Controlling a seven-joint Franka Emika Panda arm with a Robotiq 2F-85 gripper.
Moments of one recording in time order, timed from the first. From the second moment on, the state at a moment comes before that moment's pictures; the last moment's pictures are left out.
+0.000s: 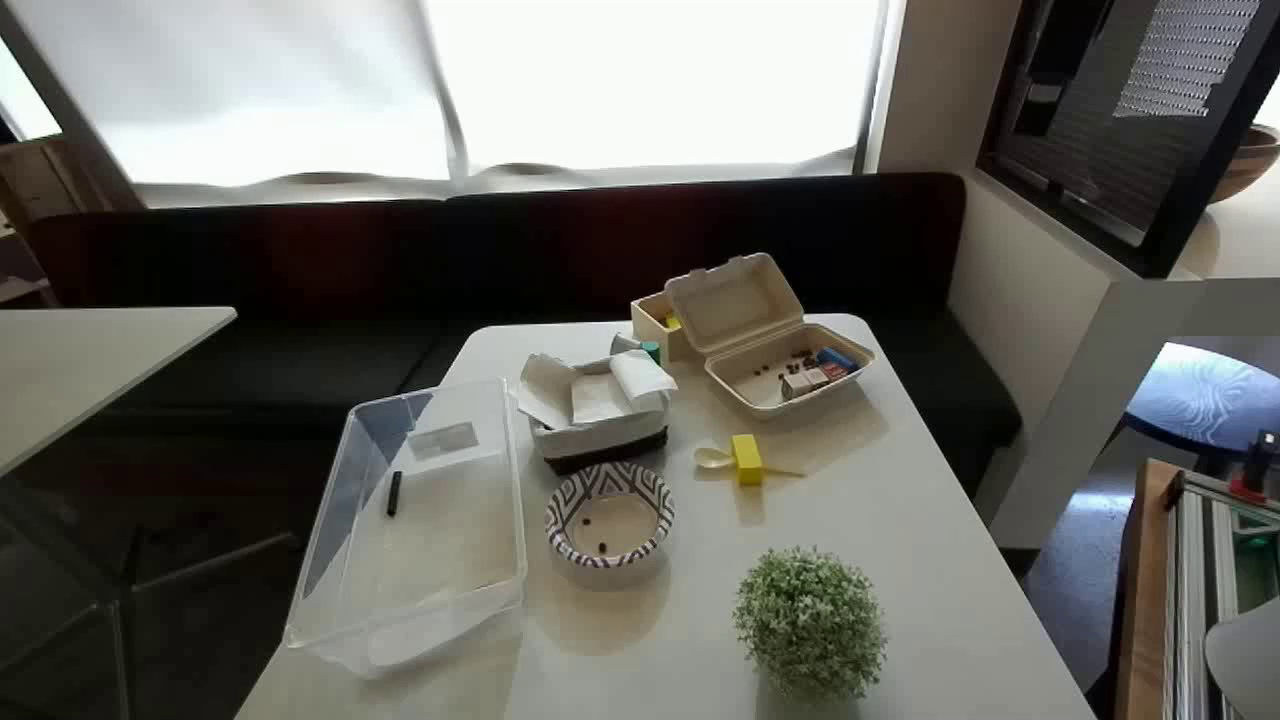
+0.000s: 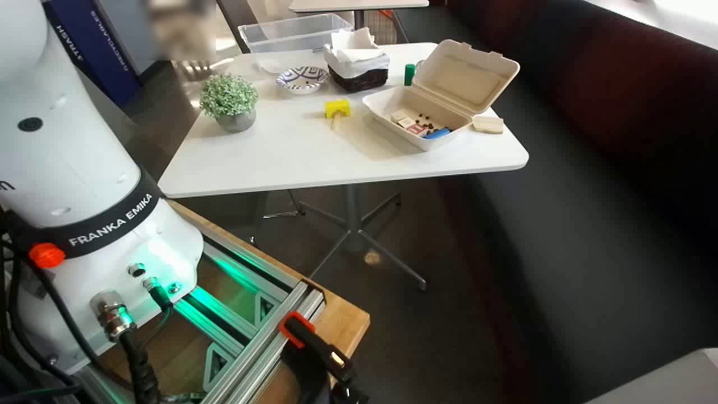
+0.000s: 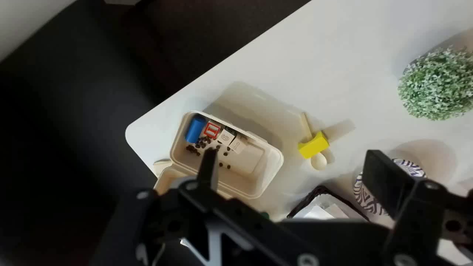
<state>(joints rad) -0.05 -0.83 -0.01 -2.46 -0.17 1.73 -0.10</state>
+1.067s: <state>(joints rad) -0.05 -0.83 -0.01 -2.46 -0.17 1.73 -0.10</state>
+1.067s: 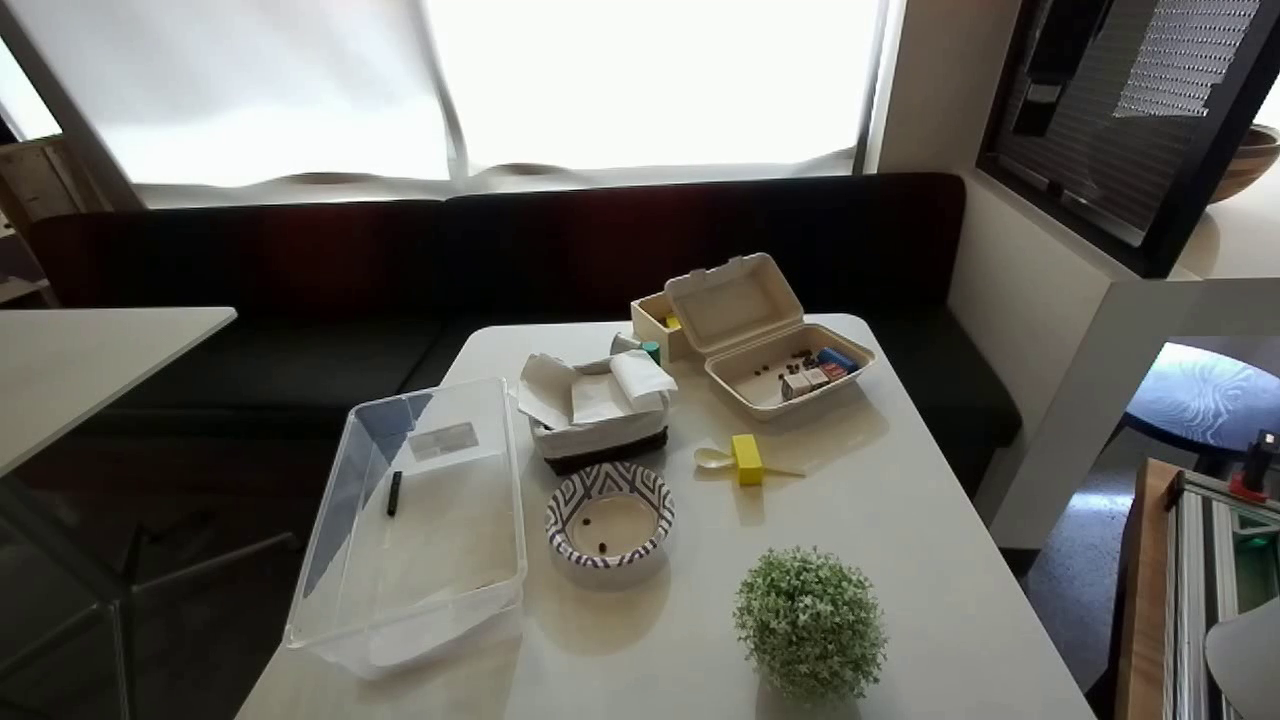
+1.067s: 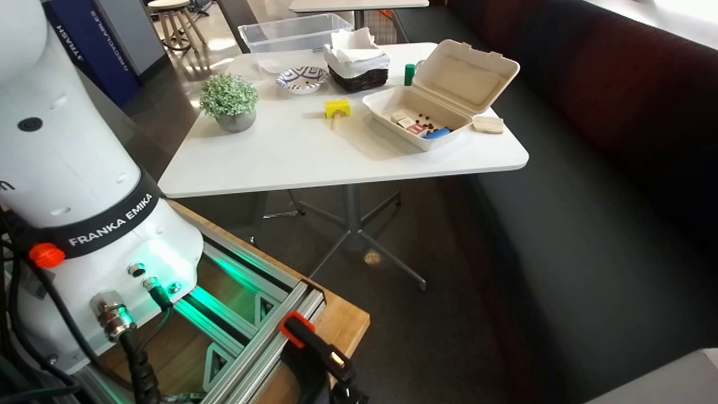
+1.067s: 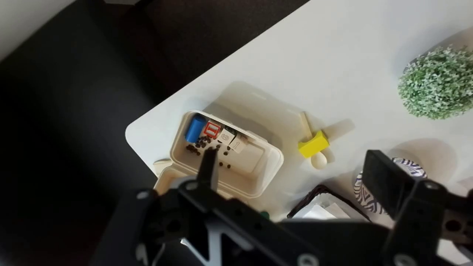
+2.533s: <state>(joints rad) -0.19 -0.07 -0.14 -2.45 -0.17 2.55 0.08</state>
